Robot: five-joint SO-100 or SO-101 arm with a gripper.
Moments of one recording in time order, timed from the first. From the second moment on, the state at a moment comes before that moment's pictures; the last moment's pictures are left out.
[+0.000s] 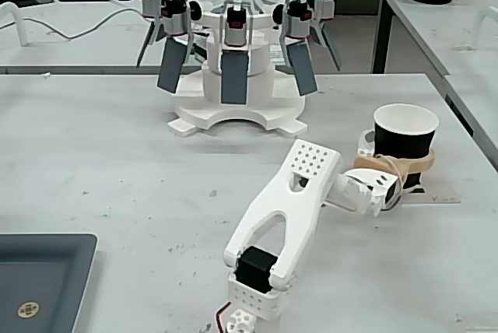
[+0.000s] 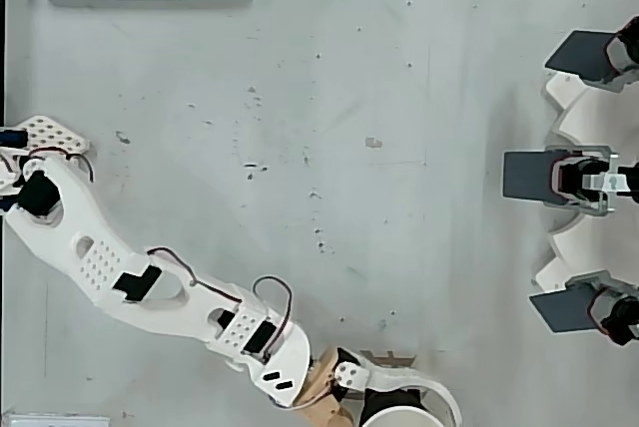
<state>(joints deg) 31.4 33.7 70.6 -41.0 -85.1</state>
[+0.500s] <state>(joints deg) 34.6 33.7 70.5 -40.0 -85.1</state>
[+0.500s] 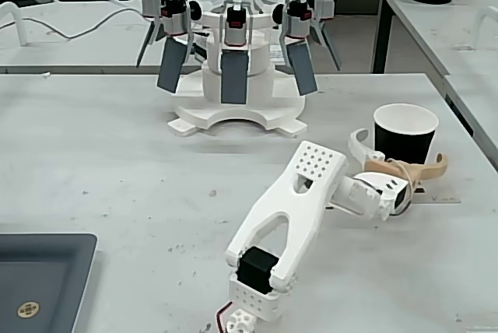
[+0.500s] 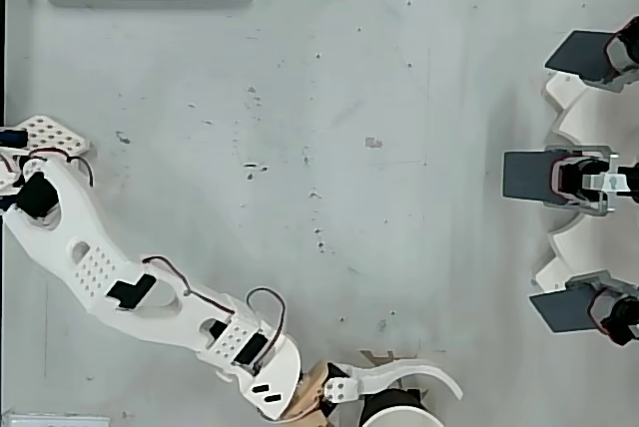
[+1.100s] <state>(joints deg) 37.1 49.2 92.3 -41.4 -84.9</state>
